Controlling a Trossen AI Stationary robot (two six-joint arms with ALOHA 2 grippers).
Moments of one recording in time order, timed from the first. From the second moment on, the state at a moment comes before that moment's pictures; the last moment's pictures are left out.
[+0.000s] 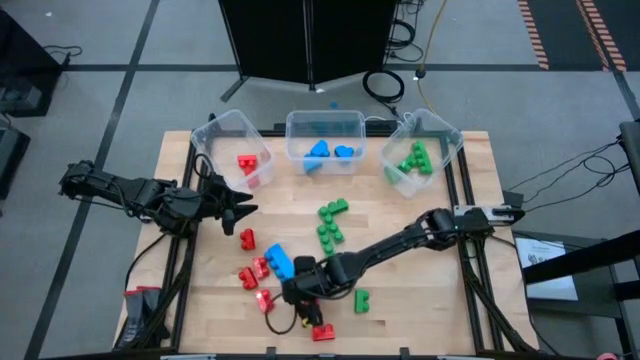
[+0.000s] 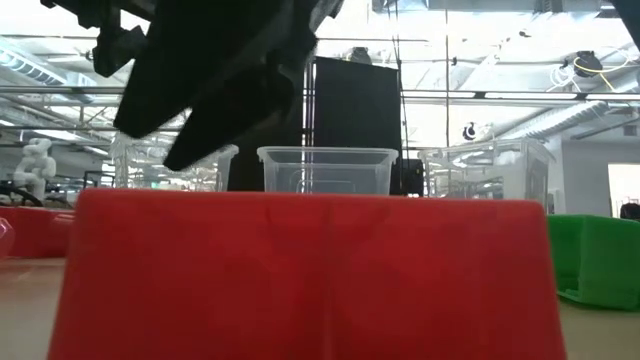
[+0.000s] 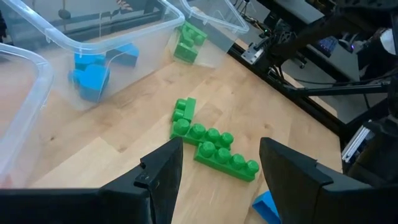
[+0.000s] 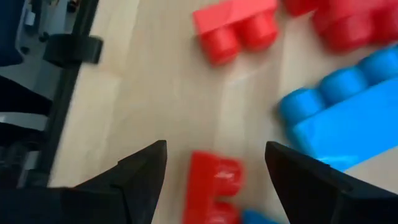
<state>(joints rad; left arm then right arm) -0.29 0.65 0.66 -0.47 -0.50 -0.74 0.38 2.33 1.98 -0.63 -0.01 0.29</state>
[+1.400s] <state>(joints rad) -0.29 0.65 0.66 -0.49 -0.47 -0.72 0.40 2.39 1.98 -0.84 0.10 0.33</state>
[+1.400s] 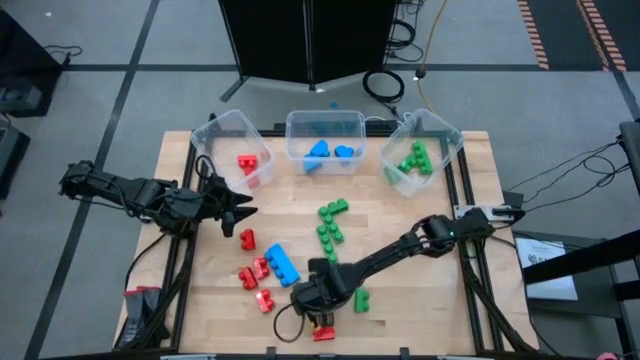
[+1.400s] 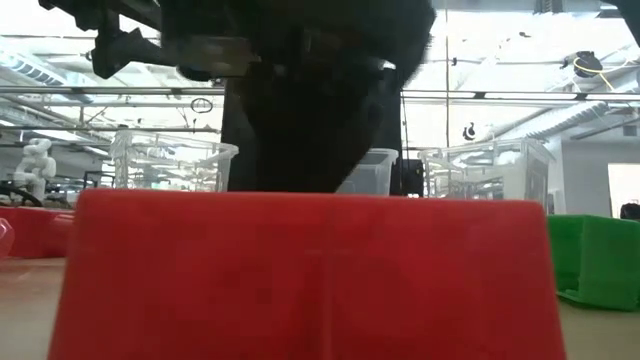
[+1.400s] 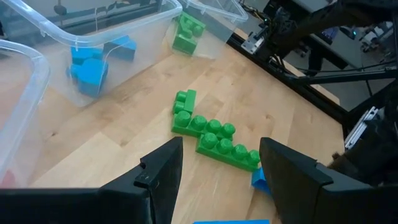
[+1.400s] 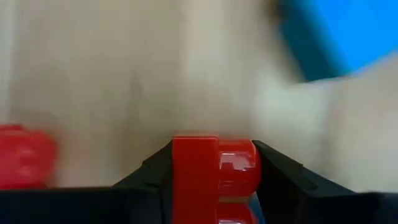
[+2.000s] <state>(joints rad) -0.29 0.65 0.66 -0.49 -0.47 -0.72 0.01 2.14 1.99 -0.57 0.21 0.11</state>
